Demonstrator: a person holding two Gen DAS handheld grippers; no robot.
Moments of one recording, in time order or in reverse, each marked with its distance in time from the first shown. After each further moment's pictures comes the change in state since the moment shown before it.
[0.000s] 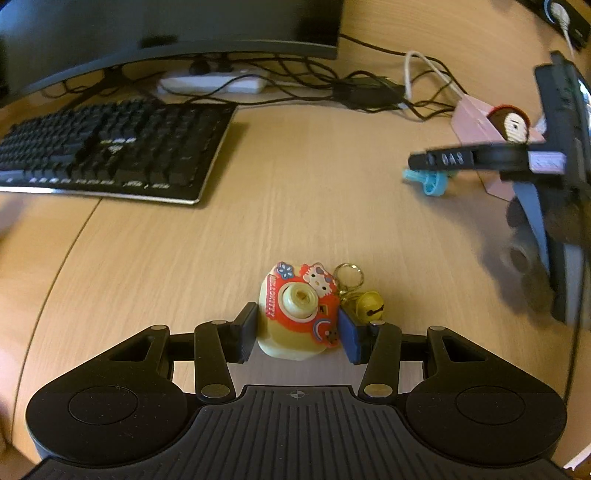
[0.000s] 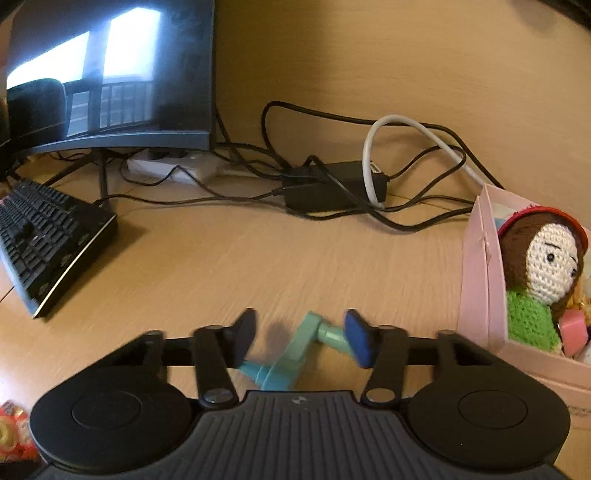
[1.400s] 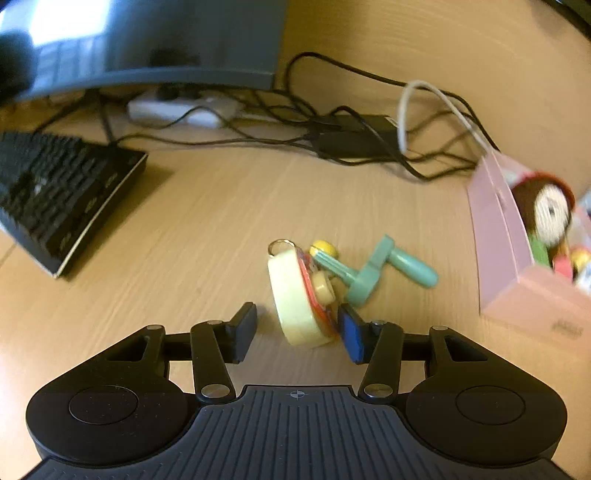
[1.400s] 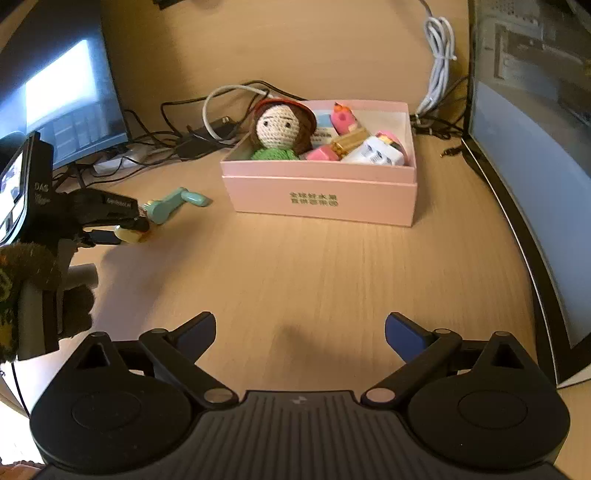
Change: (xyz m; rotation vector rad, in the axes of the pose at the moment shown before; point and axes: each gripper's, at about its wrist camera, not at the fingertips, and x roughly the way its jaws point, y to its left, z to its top) left arm 0.079 -0.110 0.077 -0.169 -0.089 0.139; right arm -0.185 -0.137 -0.122 0.261 0.087 -0.069
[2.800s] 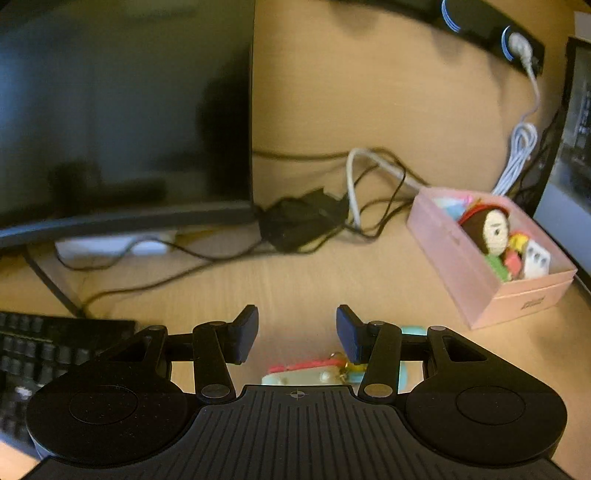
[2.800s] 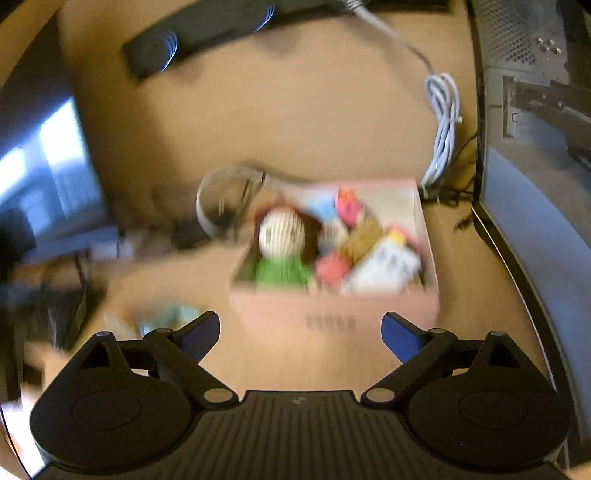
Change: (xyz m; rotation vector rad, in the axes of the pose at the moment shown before) left arm 0.004 0.067 0.080 0.346 -0.125 -0.328; right arm 0.014 0.016 0.068 0.044 -0.121 -0.005
